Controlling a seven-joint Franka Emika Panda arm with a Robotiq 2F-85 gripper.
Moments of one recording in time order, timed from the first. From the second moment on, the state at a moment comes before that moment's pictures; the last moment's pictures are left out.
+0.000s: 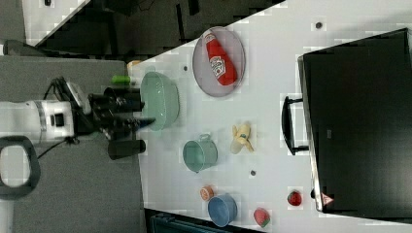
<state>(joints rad) 0.01 -0.04 -0.01 -1.80 -0.02 0.19 0.06</state>
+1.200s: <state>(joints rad) -0.01 -0.22 -0.01 -2.20 0.00 0.36 0.03</state>
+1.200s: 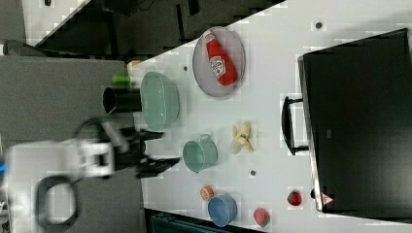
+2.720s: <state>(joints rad) 0.01 0.39 0.07 -2.49 -0.01 1.07 0.01</state>
